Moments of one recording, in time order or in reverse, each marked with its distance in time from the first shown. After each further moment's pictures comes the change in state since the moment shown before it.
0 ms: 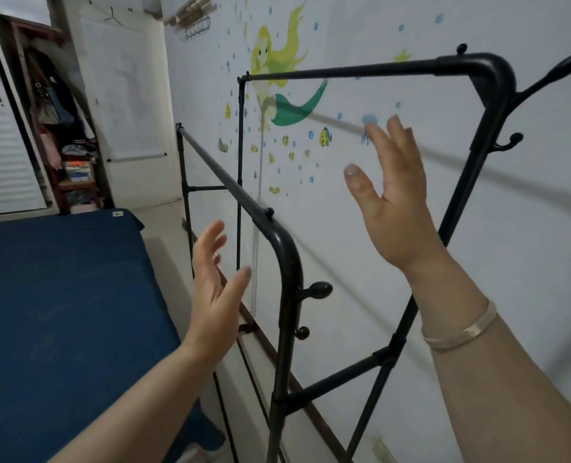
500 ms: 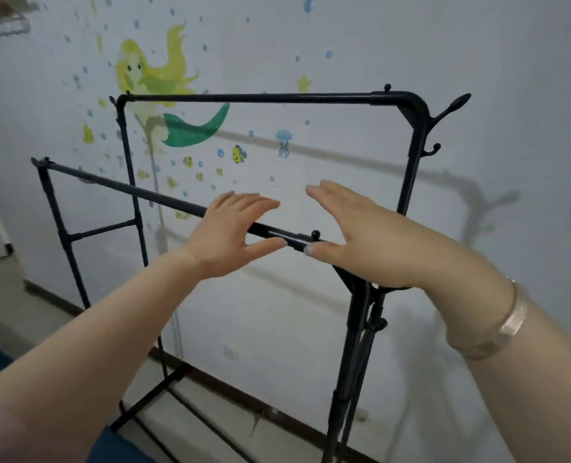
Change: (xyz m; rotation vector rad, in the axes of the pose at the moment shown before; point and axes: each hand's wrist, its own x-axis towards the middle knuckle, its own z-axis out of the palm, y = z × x) left_hand 0.183 -0.022 -0.038 0.529 -0.775 0.686; right_hand -0.006 -0.133 0.045 -0.617 -0.459 0.392
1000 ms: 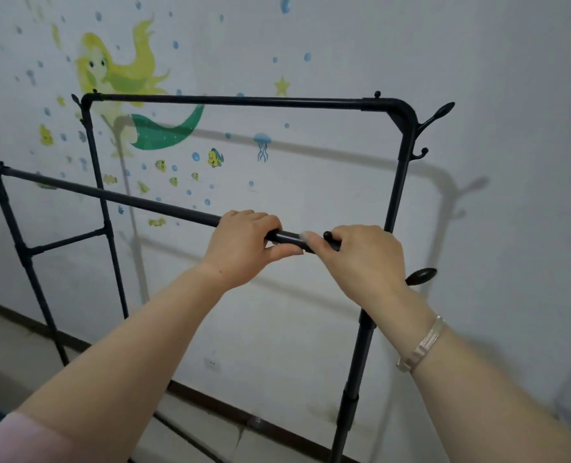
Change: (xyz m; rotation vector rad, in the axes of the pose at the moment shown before) left_hand 0.039 0.007 0.045 -0.044 0.150 0.033; right_hand 0.036 0.044 0.065 -0.147 0.553 0.269
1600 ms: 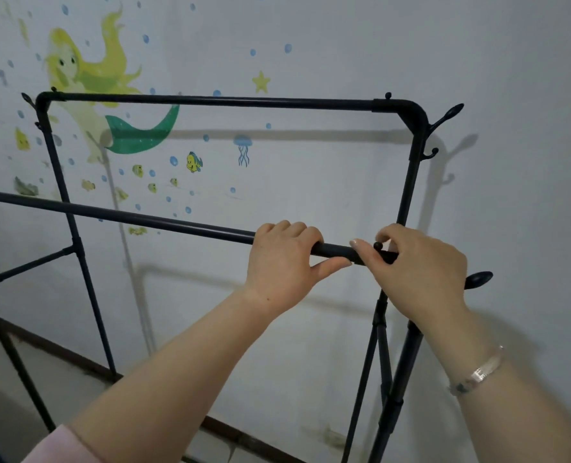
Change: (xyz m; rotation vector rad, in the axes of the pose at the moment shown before) left_hand 0.056 0.058 0.093 0.062 0.117 -0.043; right_hand 0.032 0.118 0.009 -0.126 0.161 0.084
